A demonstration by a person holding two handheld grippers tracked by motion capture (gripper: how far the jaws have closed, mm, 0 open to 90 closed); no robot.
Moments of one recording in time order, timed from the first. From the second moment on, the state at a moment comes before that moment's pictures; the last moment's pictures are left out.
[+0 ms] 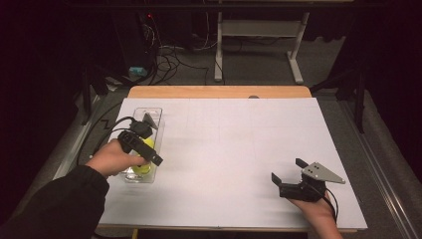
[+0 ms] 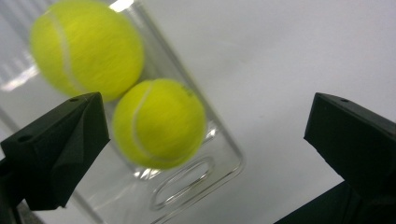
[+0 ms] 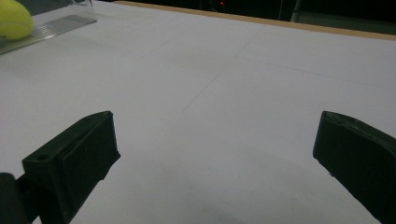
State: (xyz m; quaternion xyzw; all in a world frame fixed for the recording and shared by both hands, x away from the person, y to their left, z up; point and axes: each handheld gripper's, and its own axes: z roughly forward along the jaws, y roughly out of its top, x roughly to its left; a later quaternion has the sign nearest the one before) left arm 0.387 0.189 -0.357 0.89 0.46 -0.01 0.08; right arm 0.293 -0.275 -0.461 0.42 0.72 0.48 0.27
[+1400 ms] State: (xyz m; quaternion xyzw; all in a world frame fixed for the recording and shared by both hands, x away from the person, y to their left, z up) left arm 0.337 0.113 -0.456 0.84 0.40 0.05 0.38; right arm 0.289 -0.270 -0.459 0.41 0.72 0.49 0.27
